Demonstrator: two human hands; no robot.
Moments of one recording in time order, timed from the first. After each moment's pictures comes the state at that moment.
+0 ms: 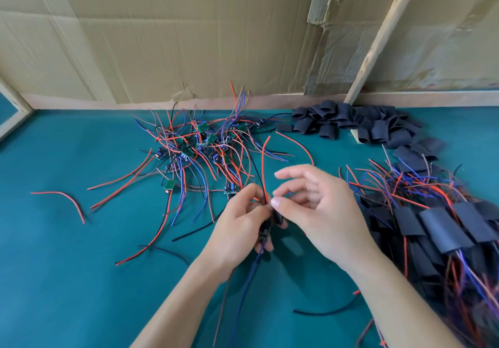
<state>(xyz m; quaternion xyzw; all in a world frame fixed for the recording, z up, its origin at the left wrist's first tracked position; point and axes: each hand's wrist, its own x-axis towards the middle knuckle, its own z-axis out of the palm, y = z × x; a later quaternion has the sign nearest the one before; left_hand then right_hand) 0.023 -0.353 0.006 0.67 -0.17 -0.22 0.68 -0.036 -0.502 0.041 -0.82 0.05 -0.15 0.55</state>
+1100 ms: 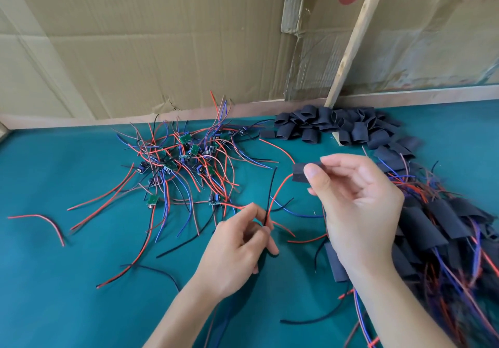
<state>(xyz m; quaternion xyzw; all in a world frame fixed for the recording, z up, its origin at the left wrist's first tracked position) 0.010 -0.356 0.000 0.77 -0.28 -0.16 0.55 -0.047 -0.521 0.049 -0.67 0.12 -0.45 0.58</state>
